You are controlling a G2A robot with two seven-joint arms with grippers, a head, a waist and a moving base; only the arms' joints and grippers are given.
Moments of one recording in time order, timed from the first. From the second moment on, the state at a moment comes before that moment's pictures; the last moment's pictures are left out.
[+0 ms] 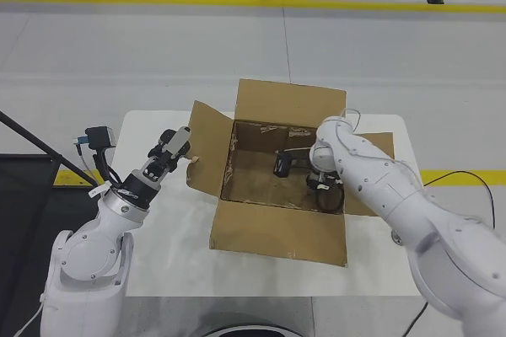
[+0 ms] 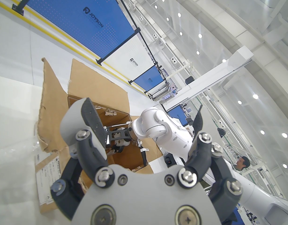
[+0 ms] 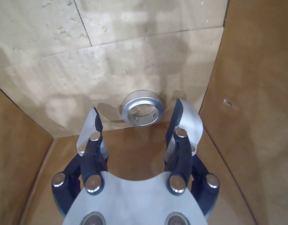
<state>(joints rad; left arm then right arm) 1.40 -1.38 -1.65 -2.08 0.18 -0.13 -0.51 -0.12 -1.40 0.17 -0.70 -0.79 -0.72 1.10</state>
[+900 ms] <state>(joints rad) 1.40 -1.38 -1.65 -2.08 0.18 -0.13 -0.51 -0.13 -1.50 0.17 -0.50 -0.85 -0.77 1.05</state>
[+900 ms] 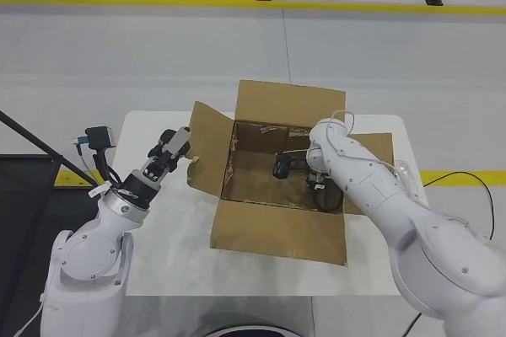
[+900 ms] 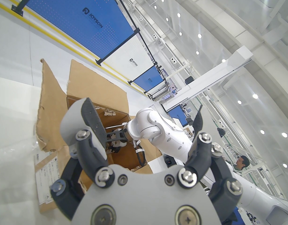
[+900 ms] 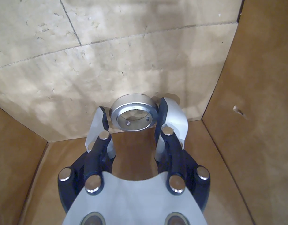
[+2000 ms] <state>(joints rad) 1.42 -1.36 -1.70 -2.07 0.30 -0.11 -0.43 -0.07 -1.35 0.31 -0.57 -0.78 -0.94 0.63</state>
